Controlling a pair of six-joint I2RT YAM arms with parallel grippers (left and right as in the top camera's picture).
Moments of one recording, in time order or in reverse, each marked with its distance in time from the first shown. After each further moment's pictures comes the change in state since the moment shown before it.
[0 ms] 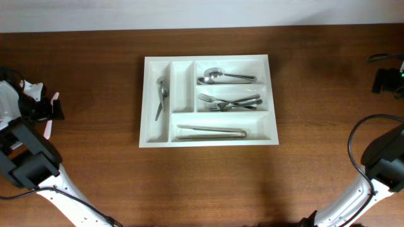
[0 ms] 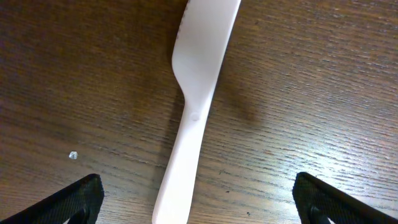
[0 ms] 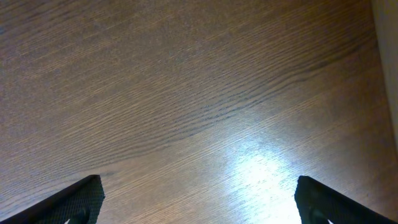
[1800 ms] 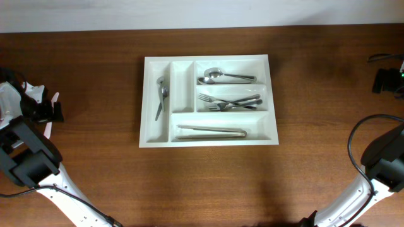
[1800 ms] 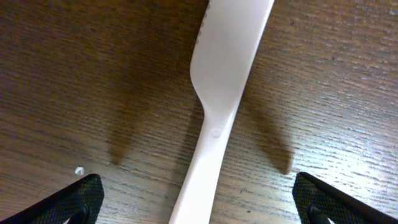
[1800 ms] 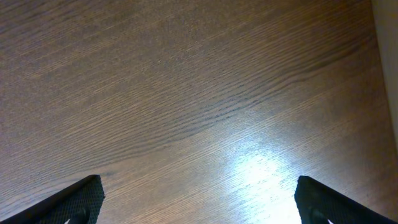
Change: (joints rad) left arm 0.000 0.032 0.000 0.033 -0.043 0.012; right arm 0.000 0.000 0.000 0.000 0.000 0.000
